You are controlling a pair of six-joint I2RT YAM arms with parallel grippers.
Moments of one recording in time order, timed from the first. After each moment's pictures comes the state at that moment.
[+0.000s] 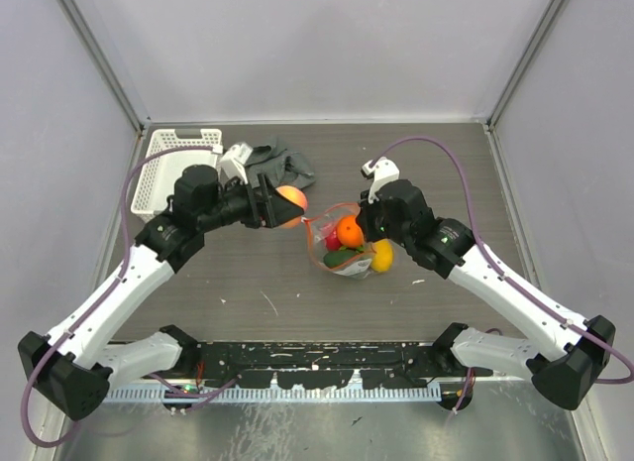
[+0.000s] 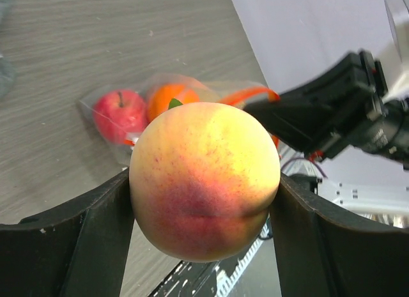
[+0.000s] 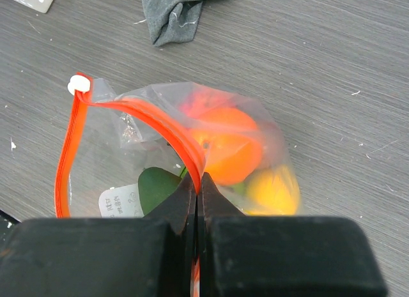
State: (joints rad) left arm -0.52 1.07 1.05 -0.30 0.38 -0.65; right arm 0.73 1.07 1.05 -0.53 0.18 0.27
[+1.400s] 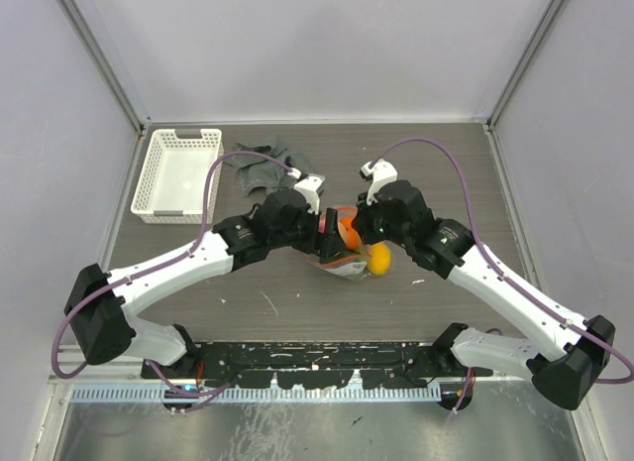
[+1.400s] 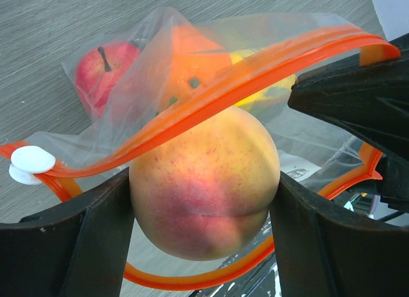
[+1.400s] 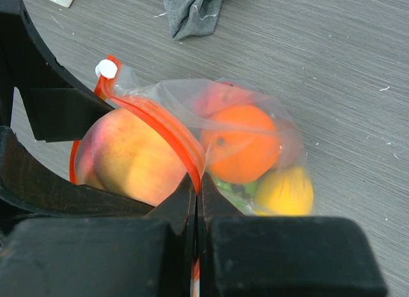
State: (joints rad) left arm -0.91 1.38 1.09 -0.29 0.02 -0.51; right arm 0.73 1.07 1.04 -0.53 0.11 0.30
